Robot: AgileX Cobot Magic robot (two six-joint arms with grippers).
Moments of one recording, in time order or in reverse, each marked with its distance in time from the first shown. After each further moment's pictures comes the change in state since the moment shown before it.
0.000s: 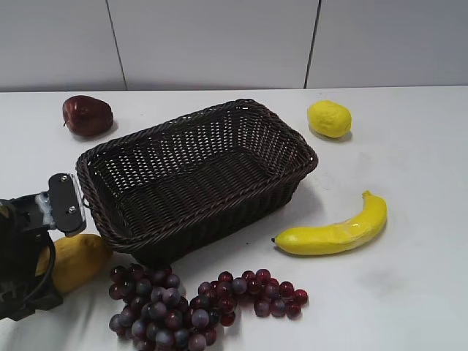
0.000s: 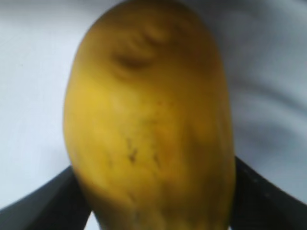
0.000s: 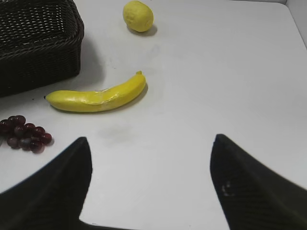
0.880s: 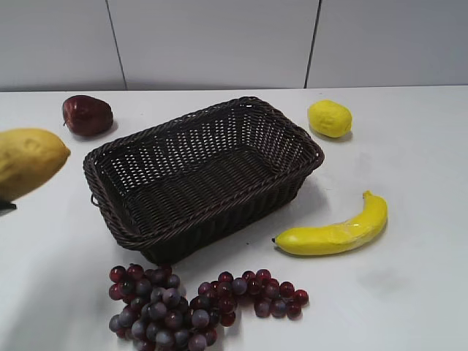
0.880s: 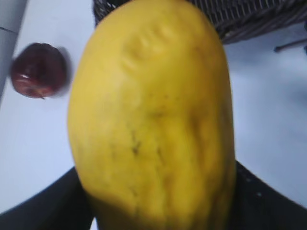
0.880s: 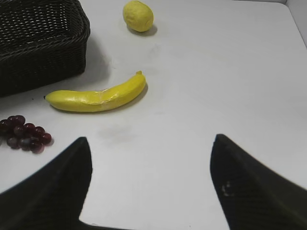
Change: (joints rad) left arm 0.000 -0.626 0.006 0.090 0.105 0.004; right arm 0.000 0.000 0.000 0.000 0.000 0.000
